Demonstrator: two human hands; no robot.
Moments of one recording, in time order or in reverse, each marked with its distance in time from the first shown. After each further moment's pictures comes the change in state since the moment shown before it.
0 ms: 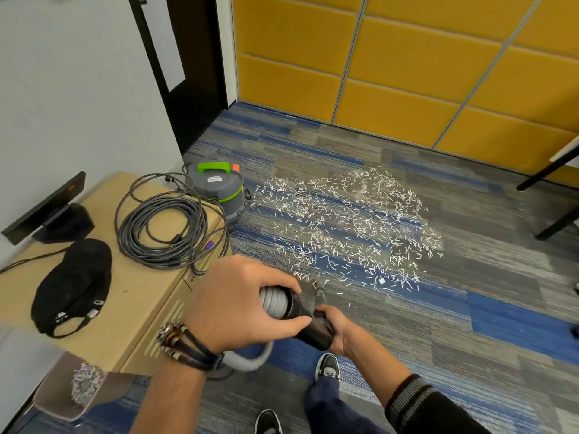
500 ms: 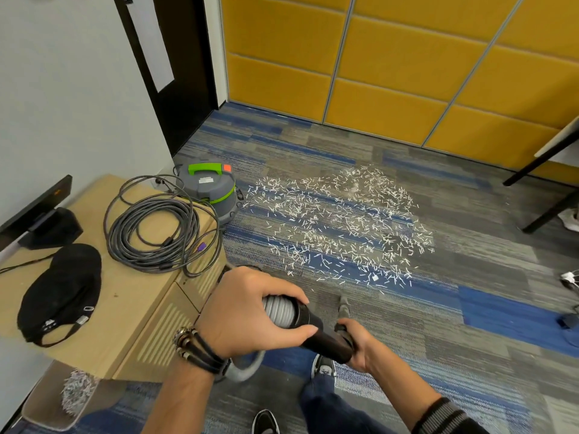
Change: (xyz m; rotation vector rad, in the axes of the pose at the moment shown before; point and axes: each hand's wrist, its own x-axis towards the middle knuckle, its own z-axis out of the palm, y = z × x) left_hand -0.001 0.004 0.022 -0.191 -0.049 -0.017; right_hand -0.004 0.016 -0.070 0.036 0.039 0.030
